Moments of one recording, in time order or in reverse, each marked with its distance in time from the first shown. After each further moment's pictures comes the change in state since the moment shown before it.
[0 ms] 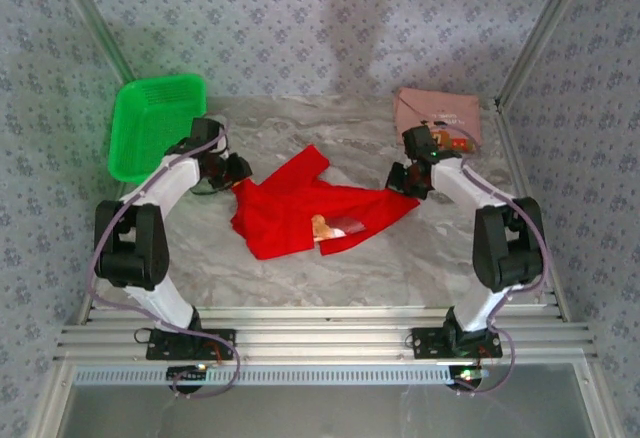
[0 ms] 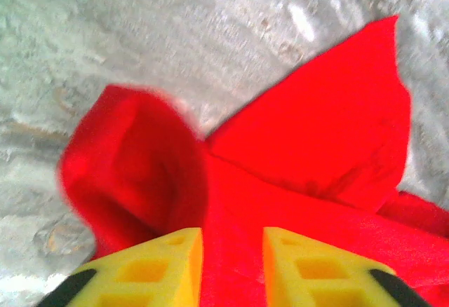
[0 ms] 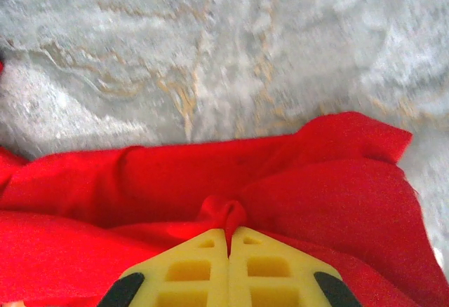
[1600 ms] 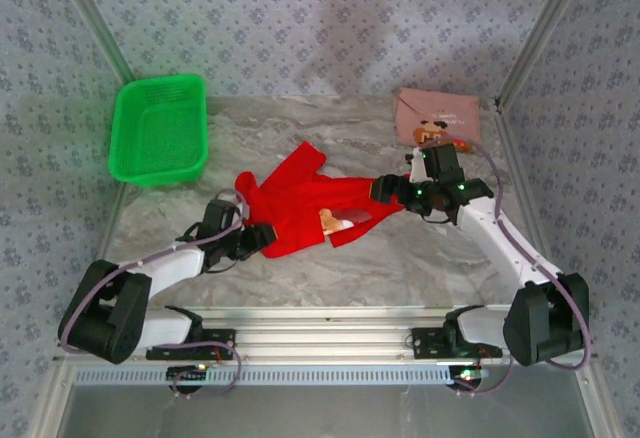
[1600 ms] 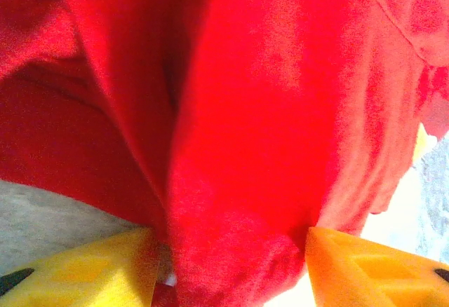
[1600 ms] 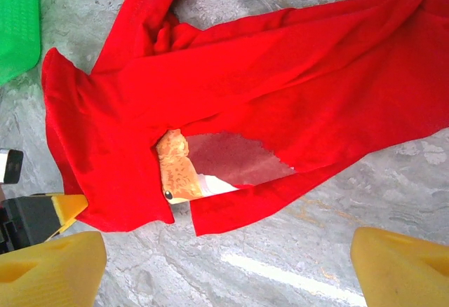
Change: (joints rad) left arm -0.227 -0.418 -0.837 0.579 0.117 -0.252; right arm 0.024 -0.457 -0.253 0.021 -0.284 -0.088
